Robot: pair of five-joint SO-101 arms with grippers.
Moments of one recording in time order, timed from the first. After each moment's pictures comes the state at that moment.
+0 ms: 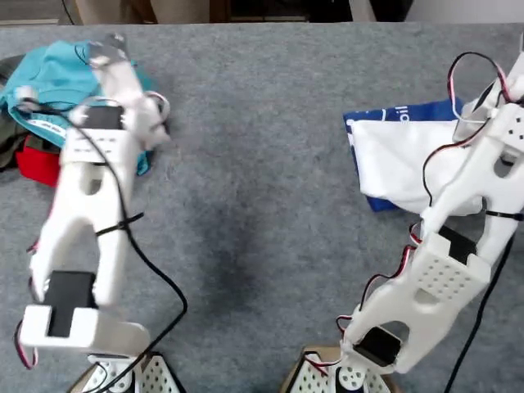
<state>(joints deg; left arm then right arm) -3.3 -2.4 2.8 61.9 8.0 28.7 30.4 -51.8 101.3 -1.6</state>
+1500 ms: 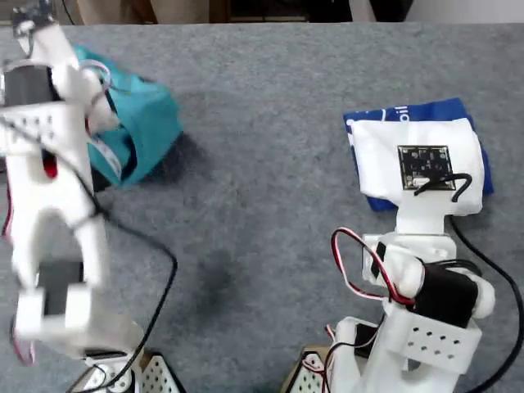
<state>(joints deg) -9.3 -2.4 -29.0 100.3 6.2 14.2 -62.1 36.6 97.9 5.6</state>
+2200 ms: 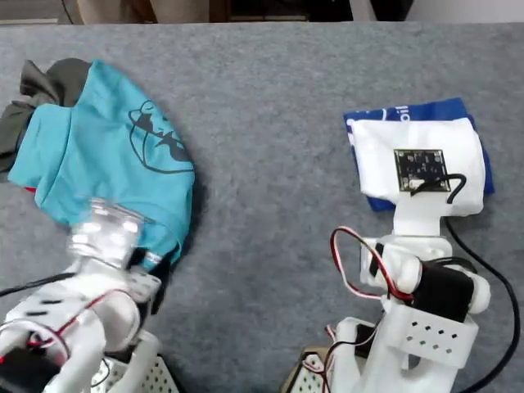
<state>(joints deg) 11.9 -79.6 32.5 100.2 -10.7 14.2 -62.2 40.0 97.4 5.6</state>
